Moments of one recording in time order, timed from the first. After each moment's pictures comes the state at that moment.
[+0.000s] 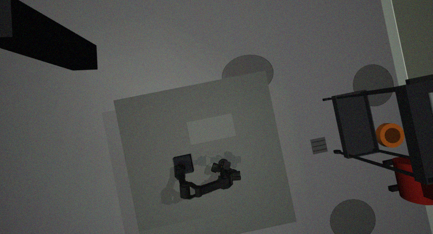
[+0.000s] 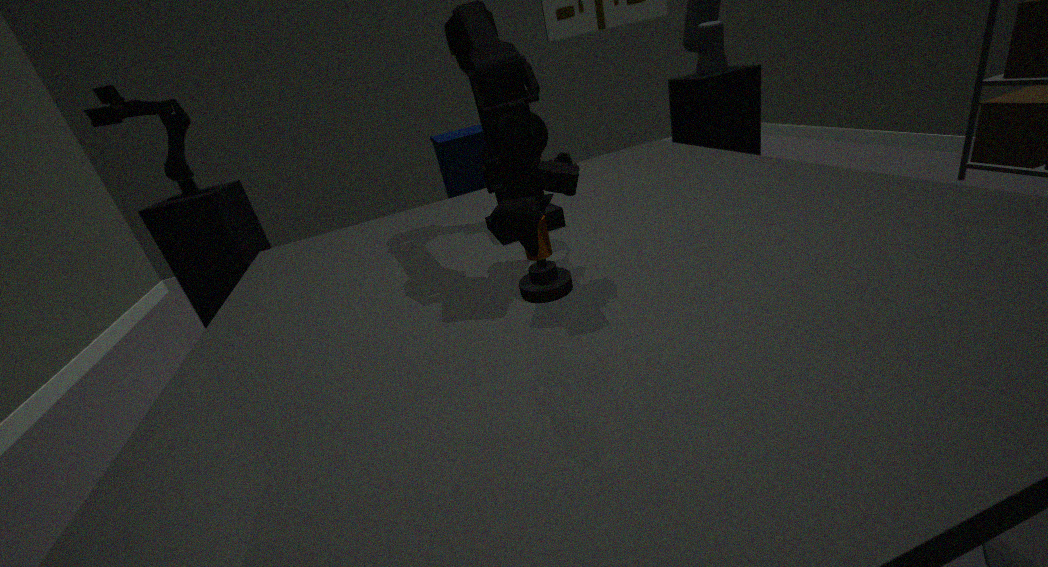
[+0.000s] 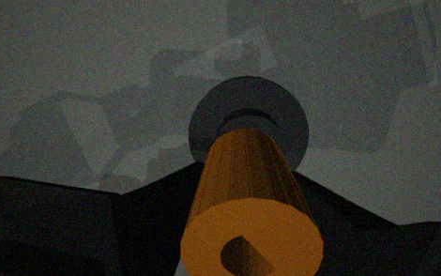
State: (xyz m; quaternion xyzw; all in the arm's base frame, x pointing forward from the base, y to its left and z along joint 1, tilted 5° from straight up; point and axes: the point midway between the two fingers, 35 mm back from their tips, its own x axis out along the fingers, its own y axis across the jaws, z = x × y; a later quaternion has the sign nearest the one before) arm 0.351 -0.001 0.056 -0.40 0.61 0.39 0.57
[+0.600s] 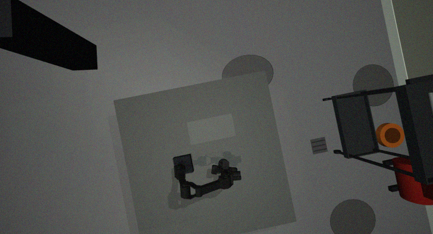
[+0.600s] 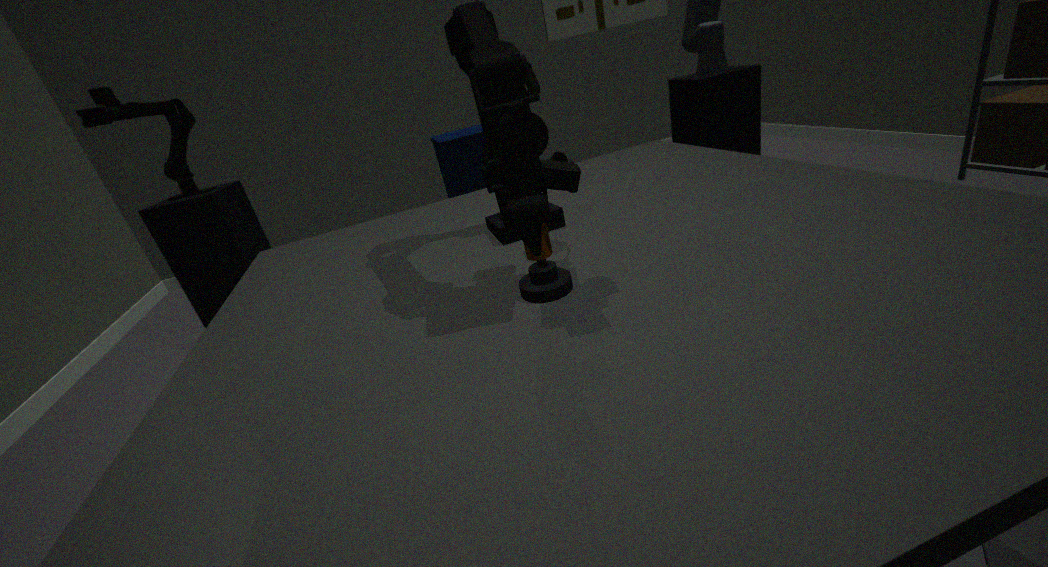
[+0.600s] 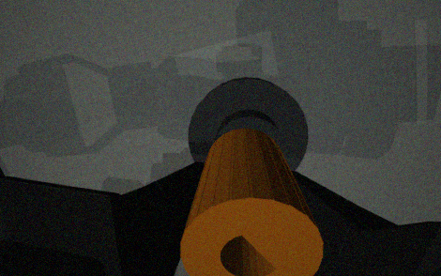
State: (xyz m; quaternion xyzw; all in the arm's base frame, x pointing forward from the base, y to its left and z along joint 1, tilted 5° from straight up) arm 0.352 -0.001 0.056 -0.45 0.56 0.45 0.52
